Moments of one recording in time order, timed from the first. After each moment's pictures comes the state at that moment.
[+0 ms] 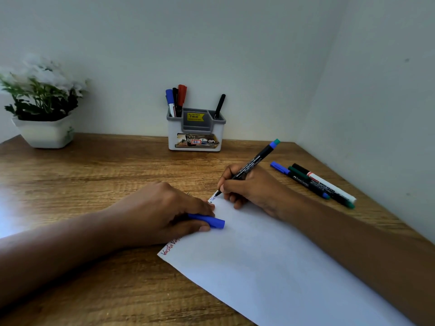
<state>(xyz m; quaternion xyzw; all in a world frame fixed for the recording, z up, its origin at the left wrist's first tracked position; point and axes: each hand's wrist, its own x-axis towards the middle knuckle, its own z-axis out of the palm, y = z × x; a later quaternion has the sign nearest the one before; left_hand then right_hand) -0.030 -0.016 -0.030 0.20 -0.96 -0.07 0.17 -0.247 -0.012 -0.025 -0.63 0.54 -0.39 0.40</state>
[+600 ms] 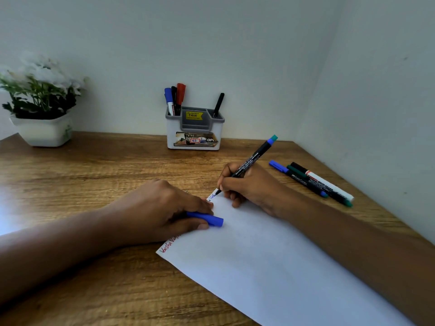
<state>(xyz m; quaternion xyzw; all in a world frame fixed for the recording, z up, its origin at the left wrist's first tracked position) -0.030 -0.015 -0.030 0.20 -0.96 -0.07 0.18 -0.246 -0.012 -0.026 -0.63 0.55 -0.39 0.39</state>
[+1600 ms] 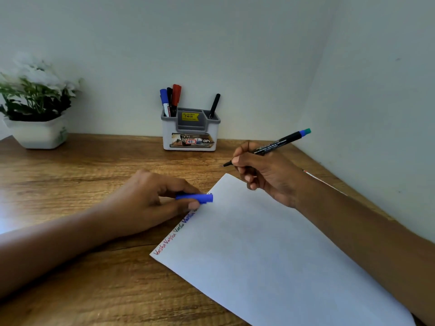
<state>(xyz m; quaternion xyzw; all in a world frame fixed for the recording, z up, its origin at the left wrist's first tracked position) -0.030 -0.018 -0.027 0.28 -0.90 -0.17 0.28 -0.265 0.001 0.005 -0.55 0.49 -0.49 0.46</state>
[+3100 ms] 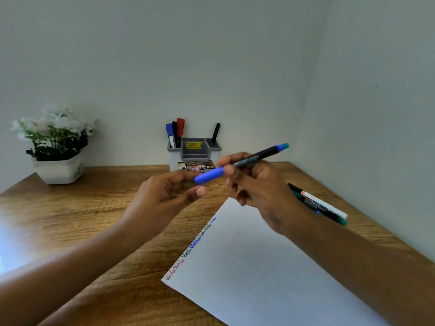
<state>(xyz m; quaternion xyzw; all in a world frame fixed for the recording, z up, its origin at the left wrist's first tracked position) -0.046 -0.018 -0.006 0.35 -0.77 -0.30 0.44 -0.236 0.025 0.021 -0.61 0.40 -0.57 0.37</state>
